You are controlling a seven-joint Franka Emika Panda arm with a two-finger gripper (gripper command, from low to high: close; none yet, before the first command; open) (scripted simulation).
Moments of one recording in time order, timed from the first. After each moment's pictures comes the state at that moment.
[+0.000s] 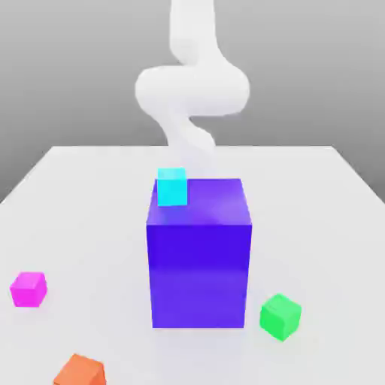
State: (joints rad) arm 0.03 -0.71 -0.09 -2.32 0.03 2.33 0.71
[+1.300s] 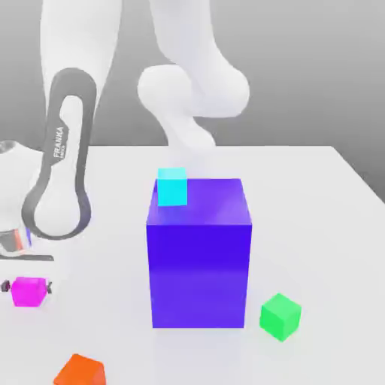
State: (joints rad) arm -0.29 0.44 -0.40 -2.52 0.66 2.87 -0.45
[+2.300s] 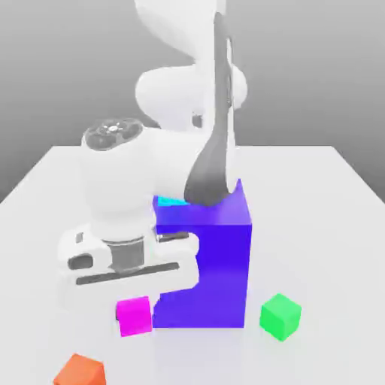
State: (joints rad) arm 0.41 0.16 -0.44 -2.55 0.15 2.70 0.27
